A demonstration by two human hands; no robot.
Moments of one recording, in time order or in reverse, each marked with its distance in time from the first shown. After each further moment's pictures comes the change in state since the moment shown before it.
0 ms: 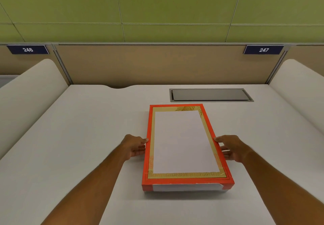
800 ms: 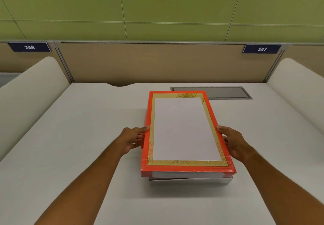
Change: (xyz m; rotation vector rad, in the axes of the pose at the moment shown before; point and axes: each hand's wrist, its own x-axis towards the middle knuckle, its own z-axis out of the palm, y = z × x) left_hand -0.023 0.007 -0.030 -0.073 -0.128 0.112; right_hand -0.027 0.008 0.013 0.380 -0.027 -0.204
